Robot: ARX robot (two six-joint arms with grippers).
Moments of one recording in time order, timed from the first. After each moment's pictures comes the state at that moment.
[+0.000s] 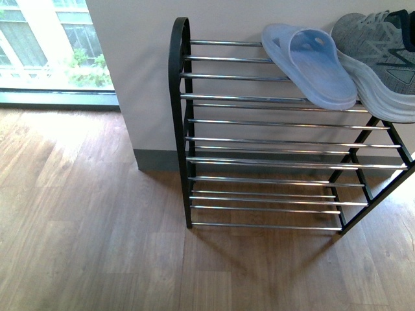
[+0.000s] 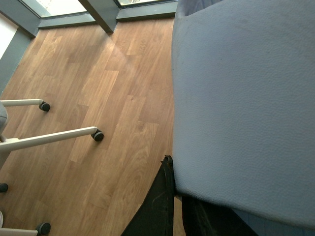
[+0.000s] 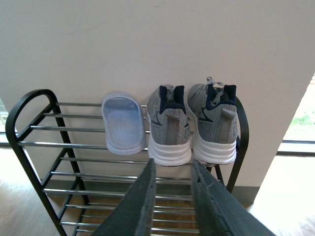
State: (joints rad) left arm -0.40 0.99 0.38 -0.19 -0.71 -0.17; right arm 0.00 0.01 0.02 0.00 0.00 -0.01
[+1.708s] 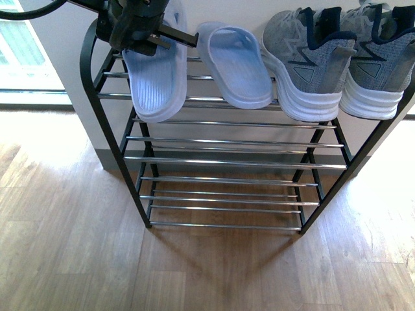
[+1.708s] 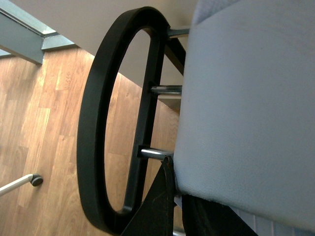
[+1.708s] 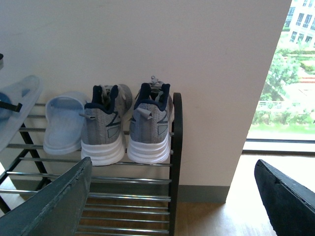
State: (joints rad) left arm -0.44 2.38 1.83 -0.36 -0.63 -0.15; right arm 0.00 0.00 0.02 0.00 0.00 -0.01
